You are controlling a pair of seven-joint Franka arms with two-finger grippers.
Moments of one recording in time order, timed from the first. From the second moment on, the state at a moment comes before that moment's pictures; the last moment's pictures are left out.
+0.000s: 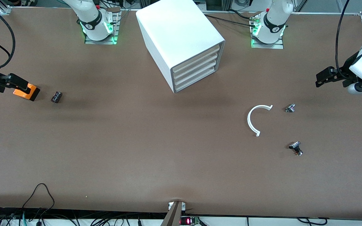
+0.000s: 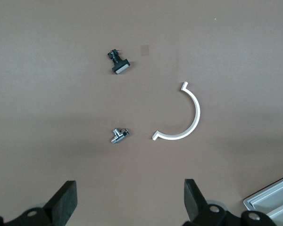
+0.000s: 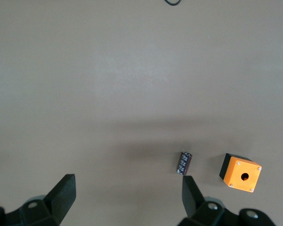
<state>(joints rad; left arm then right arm) 0.02 0.00 -0.03 -1.69 0.01 1.65 -0.02 0.01 0.05 -0.08 -1.68 0.00 1.76 -0.02</state>
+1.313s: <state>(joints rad) 0.02 0.02 -0.04 -1.64 0.01 1.65 -0.01 0.01 0.03 -0.08 -1.69 0.00 1.76 -0.03</state>
